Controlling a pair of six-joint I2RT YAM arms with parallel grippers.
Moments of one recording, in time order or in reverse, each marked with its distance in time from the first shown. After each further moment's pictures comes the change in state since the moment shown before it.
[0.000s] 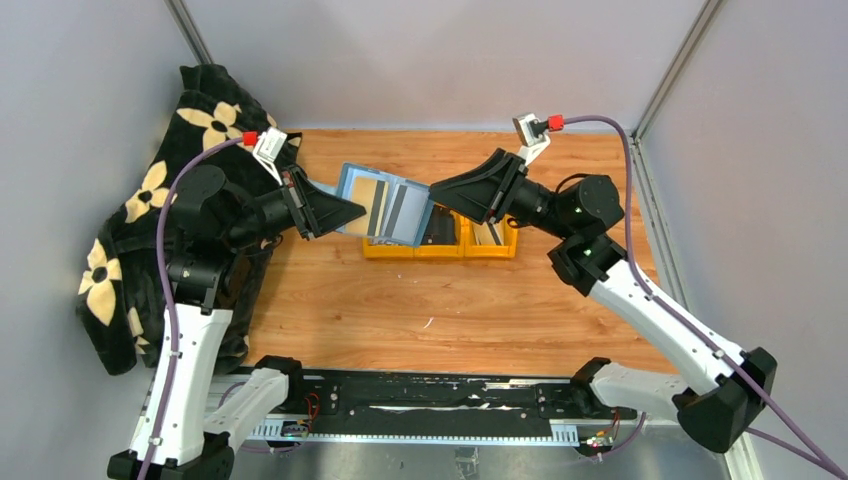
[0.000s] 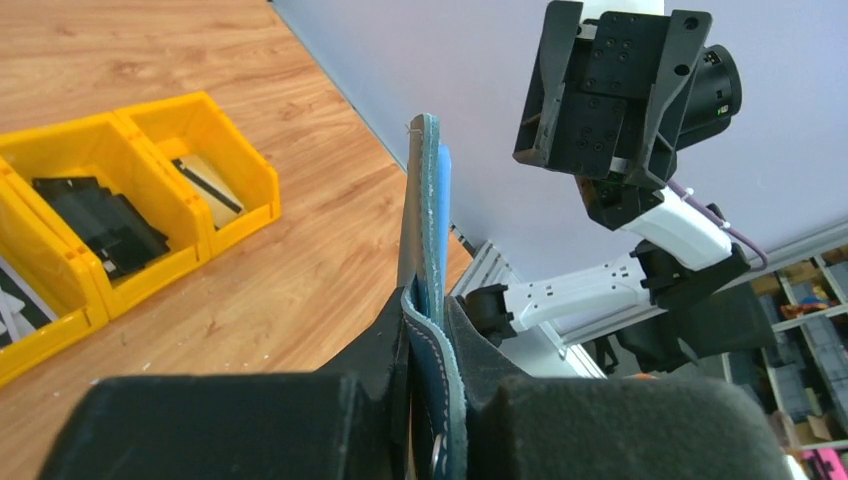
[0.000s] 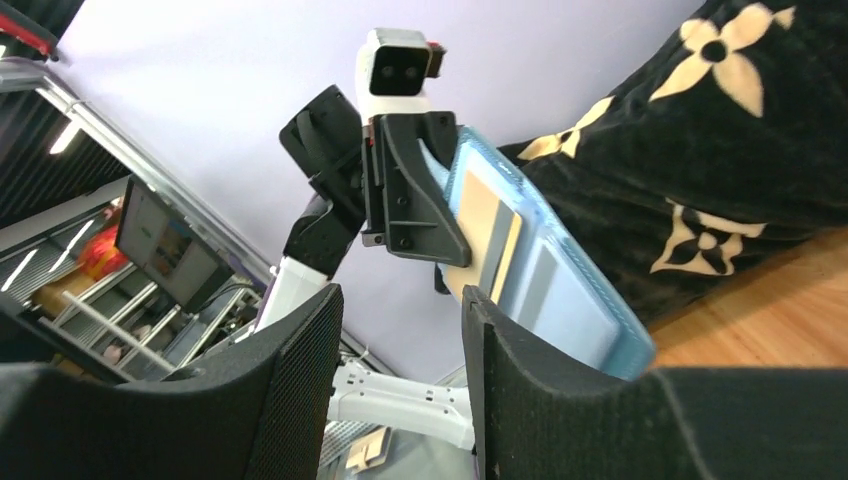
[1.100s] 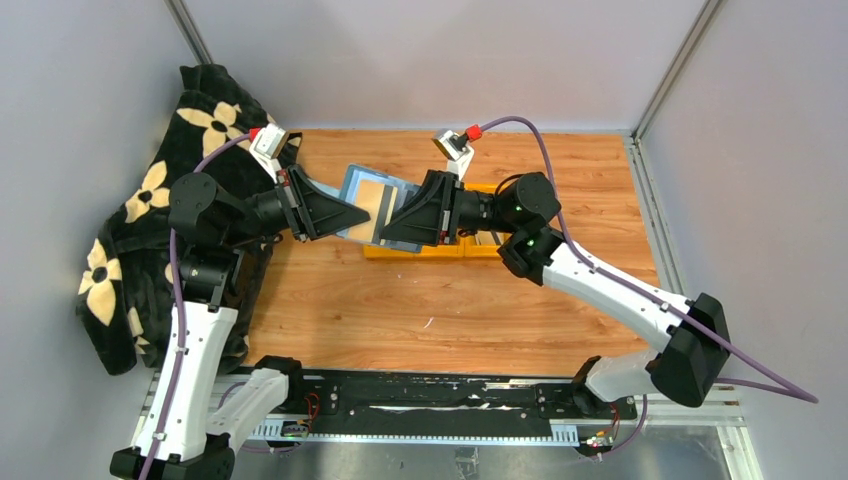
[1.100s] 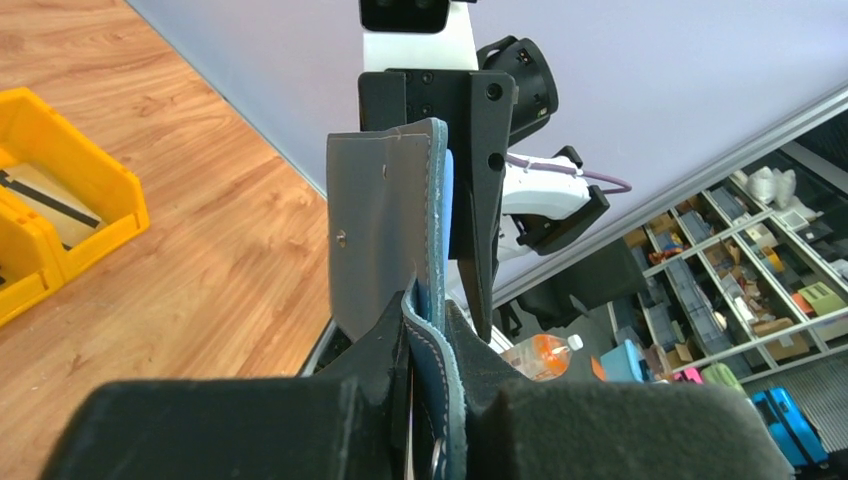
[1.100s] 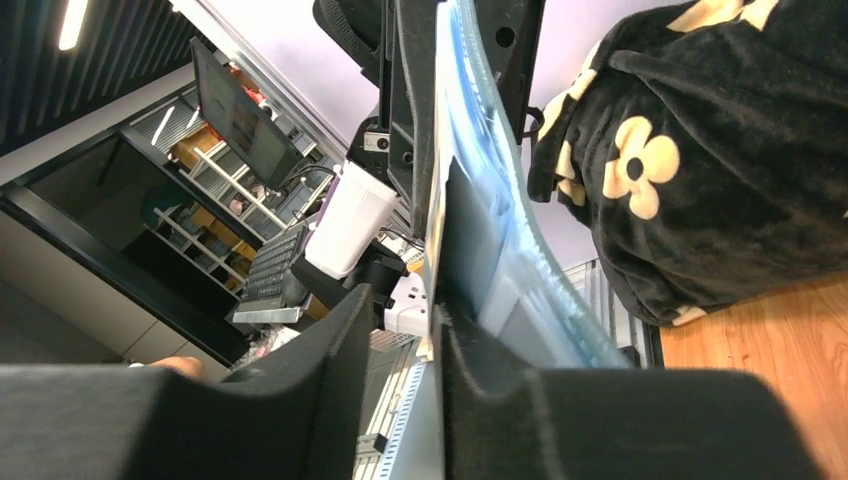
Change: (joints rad) left arm 0.005 0.006 -0.078 0.314 0.193 -0.308; right arm 0.172 0.261 0.064 0.213 -0.223 0.083
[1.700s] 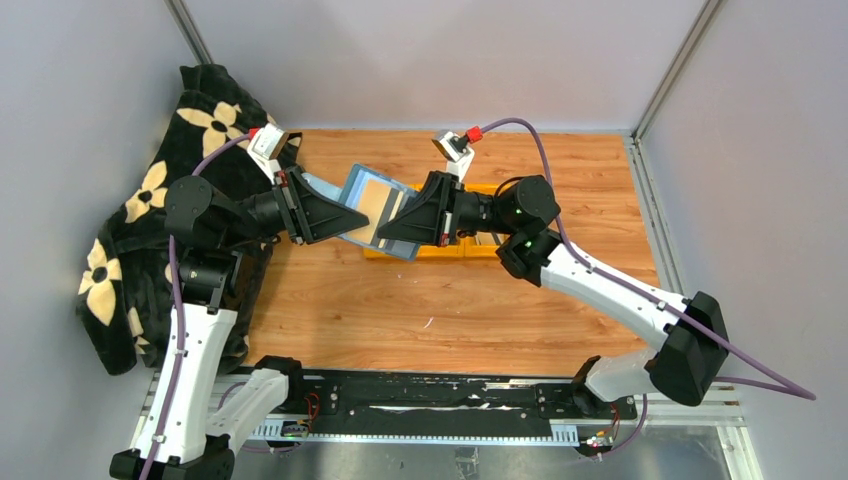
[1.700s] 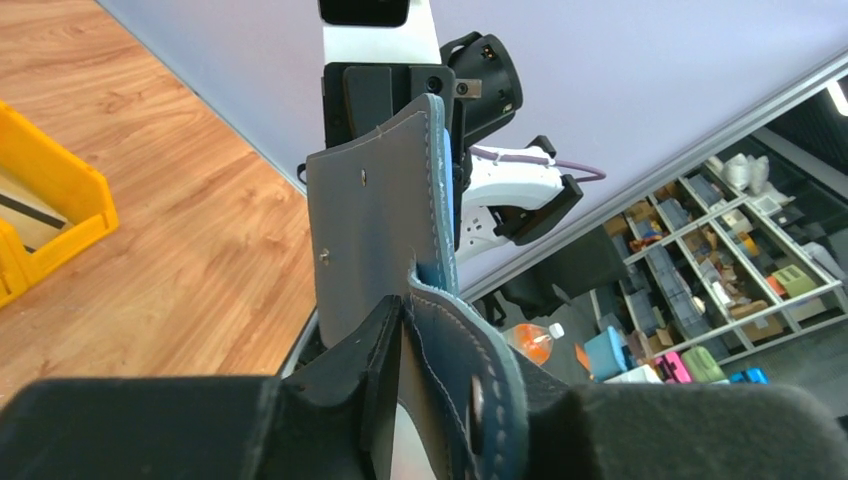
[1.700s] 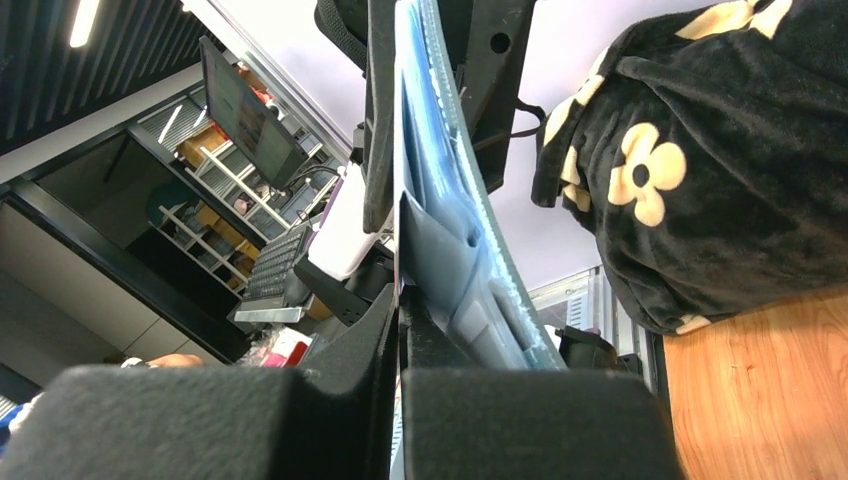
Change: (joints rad) left arm 0.000 -0.009 -0.002 0.040 0.028 -0.053; right arm 0.004 0.018 -0.002 0.062 -0.003 0.019
